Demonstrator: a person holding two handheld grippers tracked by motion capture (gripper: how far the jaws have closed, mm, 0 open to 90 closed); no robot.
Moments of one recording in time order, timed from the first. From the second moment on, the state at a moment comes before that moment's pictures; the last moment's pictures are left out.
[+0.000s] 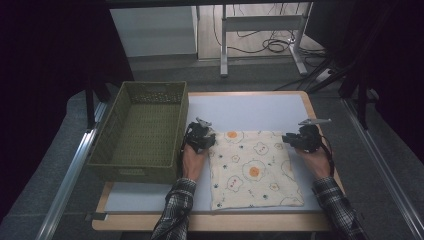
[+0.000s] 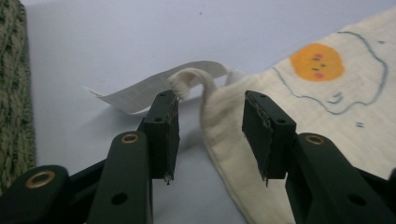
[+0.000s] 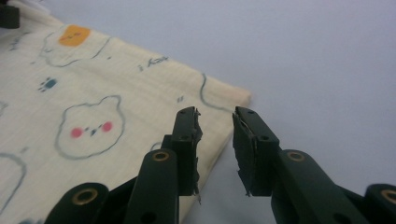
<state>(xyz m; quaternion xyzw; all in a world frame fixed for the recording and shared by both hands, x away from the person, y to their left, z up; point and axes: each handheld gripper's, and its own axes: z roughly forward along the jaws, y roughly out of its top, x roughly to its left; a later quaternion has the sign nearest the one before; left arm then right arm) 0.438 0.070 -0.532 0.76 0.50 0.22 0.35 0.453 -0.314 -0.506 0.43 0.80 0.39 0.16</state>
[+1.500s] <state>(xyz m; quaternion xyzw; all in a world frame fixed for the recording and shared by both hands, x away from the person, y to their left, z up) 0.428 0.065 -0.514 0.76 0.45 0.19 0.42 0.452 -0.326 -0.489 0.43 0.79 0.39 0.19</state>
